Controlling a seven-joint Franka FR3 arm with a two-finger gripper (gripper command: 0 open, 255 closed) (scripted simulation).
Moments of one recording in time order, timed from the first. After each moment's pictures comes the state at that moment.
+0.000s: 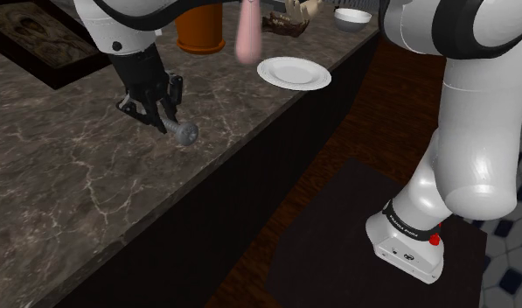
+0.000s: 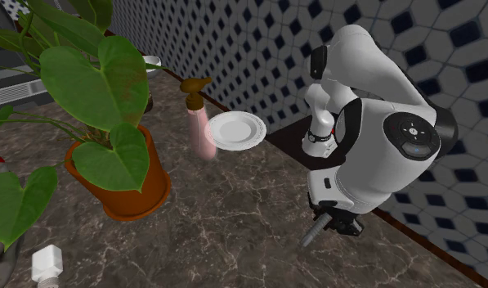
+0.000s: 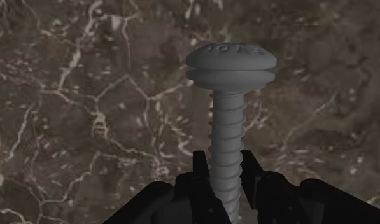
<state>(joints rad) 0.31 0.45 0.46 -1.31 -0.26 1.59 0.64</state>
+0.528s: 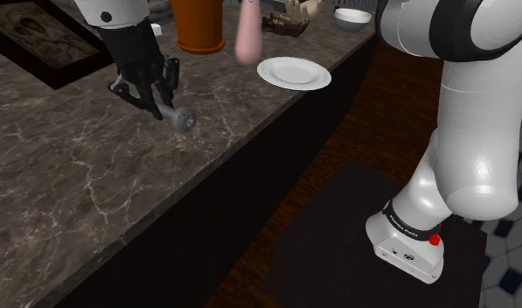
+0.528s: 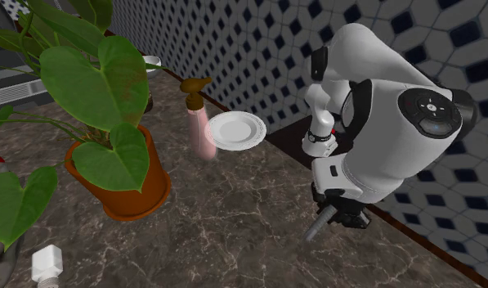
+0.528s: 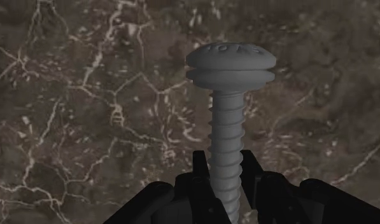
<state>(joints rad) 0.33 0.46 0.46 -1.19 -0.26 1.49 0.63</state>
